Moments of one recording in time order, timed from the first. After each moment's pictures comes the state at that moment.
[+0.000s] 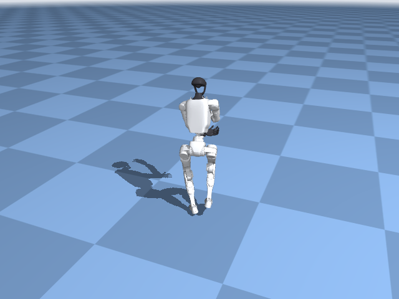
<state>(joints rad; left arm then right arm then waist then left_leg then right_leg) -0.43 -0.07 -0.19 0.87 -0.59 0.03 -0.99 -0.93 0.08 0.56 0.31 1.32 -0.06 0.60 -0.19 0.02 -0.24 -0.95 0.14 0.37 0.68 -0.16 -0.10 -1.25 0.12 0.00 1.23 -0.38 0.21</state>
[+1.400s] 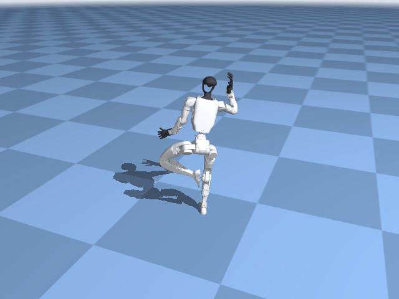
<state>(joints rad) -0.23 0.12 0.34 1.14 -0.46 -0.51 0.22 -0.90 -1.13 -0.34 -0.49 0.33 -0.54 -0.53 -0.15 0.09 -0.44 -1.26 0.56 0.94 2.11 0.31 -0.26 -0.86 -0.26 -0.24 0.34 -0.20 -0.11</state>
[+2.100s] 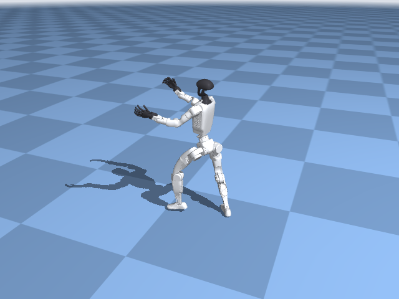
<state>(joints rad) -0.69 0.49 0.41 0.67 -0.23 -0.38 0.53 -1.12 -0.34 0.32 0.60 0.48 -0.43 0.05 0.29 -0.09 -0.49 -0.95 0.41 0.42 0.64 0.13 -0.03 -0.22 -0.14 -0.53 0.27 -0.31 0.18</state>
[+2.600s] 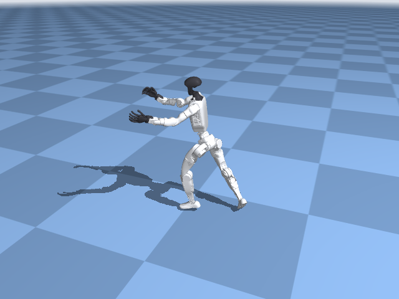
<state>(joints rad) -1.04 0.71 0.25 0.89 -0.44 -0.27 0.39 -1.27 -0.24 0.29 0.83 0.24 -0.42 -0.21 0.29 -0.31 -0.41 -0.98 0.15 0.43 0.58 0.01 0.01 -0.19 -0.25 -0.47 0.20 0.45 0.26</state>
